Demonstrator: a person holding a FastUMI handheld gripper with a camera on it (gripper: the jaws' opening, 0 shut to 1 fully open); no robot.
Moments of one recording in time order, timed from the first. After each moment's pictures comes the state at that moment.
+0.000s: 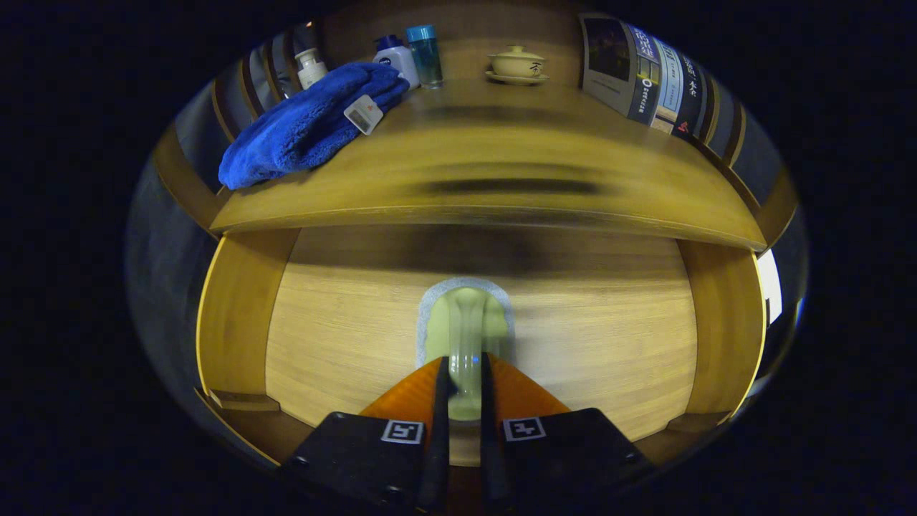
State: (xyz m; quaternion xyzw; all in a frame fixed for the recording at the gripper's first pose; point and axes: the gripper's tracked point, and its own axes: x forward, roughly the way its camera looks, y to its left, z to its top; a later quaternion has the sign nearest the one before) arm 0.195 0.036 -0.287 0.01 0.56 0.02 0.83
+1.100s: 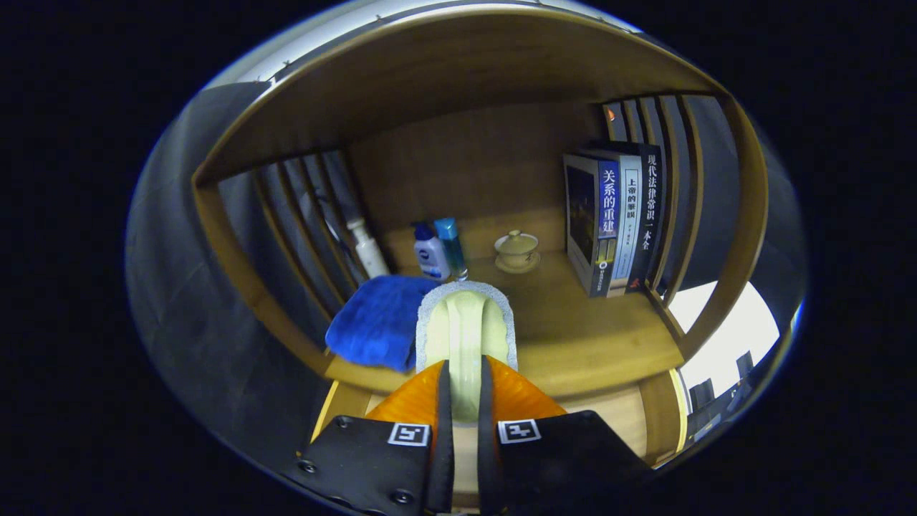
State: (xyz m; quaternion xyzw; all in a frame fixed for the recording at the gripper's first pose) arm 0.298 0.032 -0.055 0.08 0.31 0.03 0.95
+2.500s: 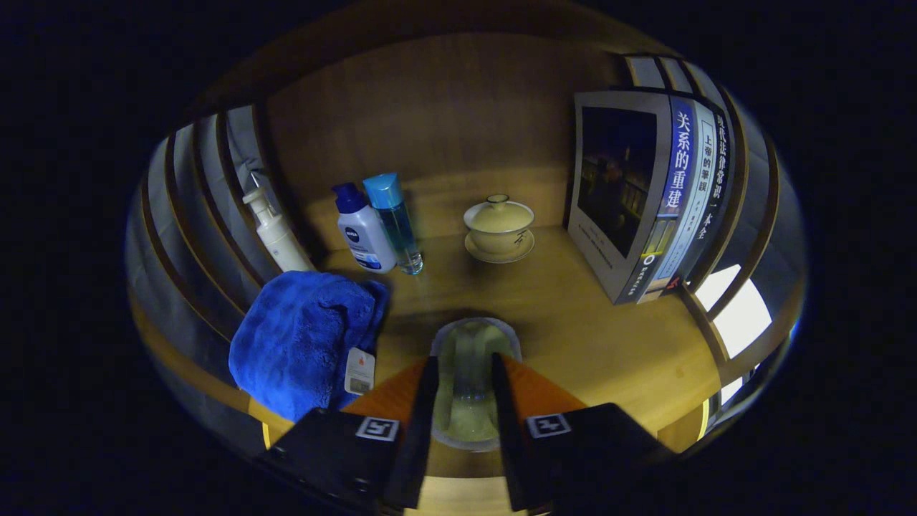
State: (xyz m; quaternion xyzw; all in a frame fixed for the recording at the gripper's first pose) arm 0.396 0.022 -0.160 0.05 0.39 -0.03 0.92
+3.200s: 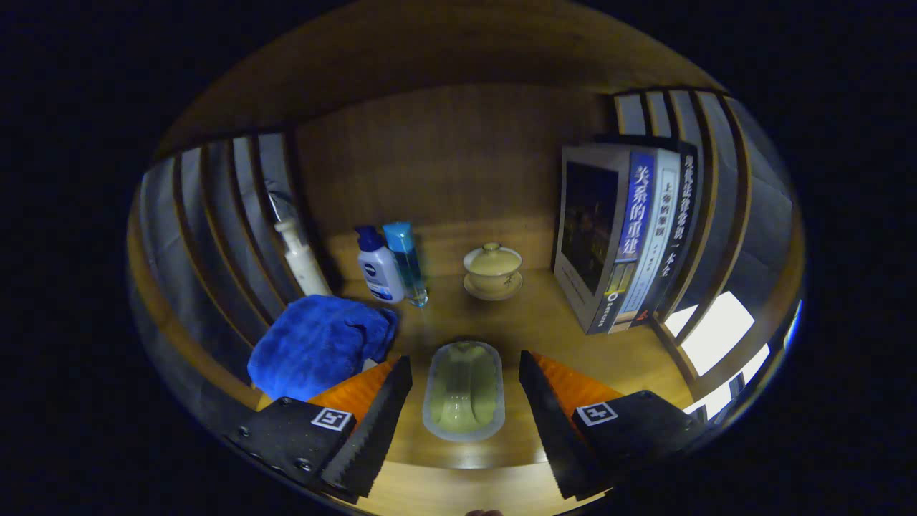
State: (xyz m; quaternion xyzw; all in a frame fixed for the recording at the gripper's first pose) arm 0.361 0.016 -0.085 0.03 0.28 0.00 0.96
